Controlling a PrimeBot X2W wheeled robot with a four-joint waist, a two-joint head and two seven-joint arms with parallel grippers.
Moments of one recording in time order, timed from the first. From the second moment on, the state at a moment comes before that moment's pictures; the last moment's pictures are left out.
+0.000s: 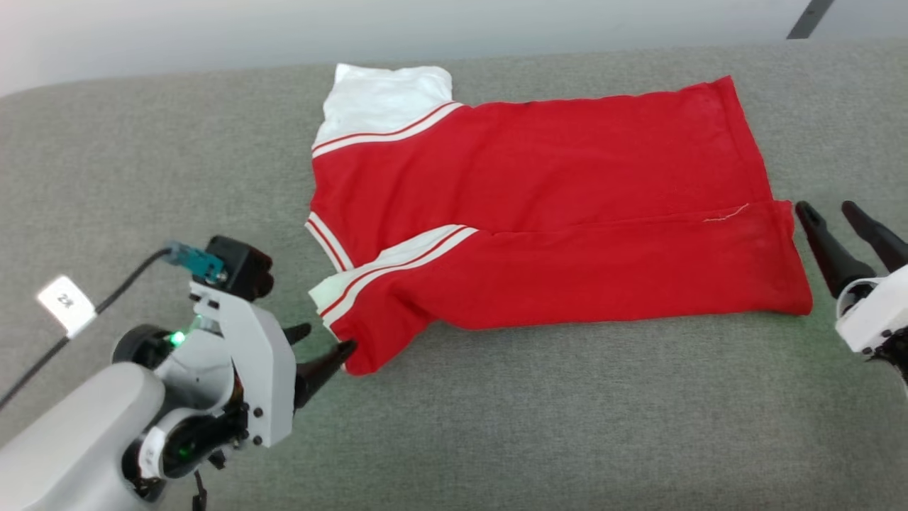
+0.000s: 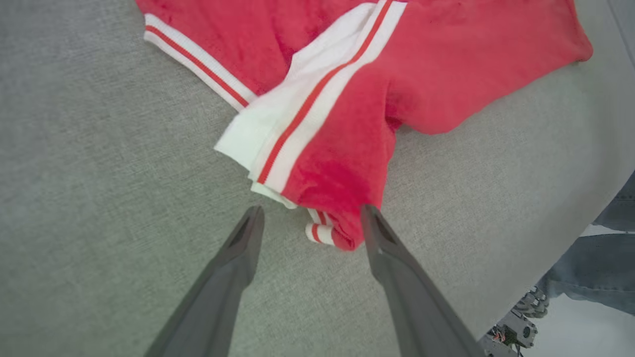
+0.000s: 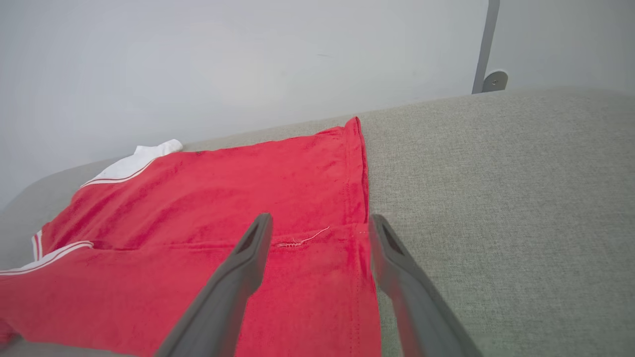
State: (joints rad) left arm -0.59 0.80 -0.76 -0.03 -1.11 0.09 0.51; right arm -0.49 -0.54 0.24 0.35 0.85 0.13 0.12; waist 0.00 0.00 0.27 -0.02
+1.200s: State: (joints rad) left arm -0.70 0.61 -0.78 0.29 -1.20 -0.04 0.56; right arm -0.55 -0.66 0.41 0.25 0.70 0.13 0.62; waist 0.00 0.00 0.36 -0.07
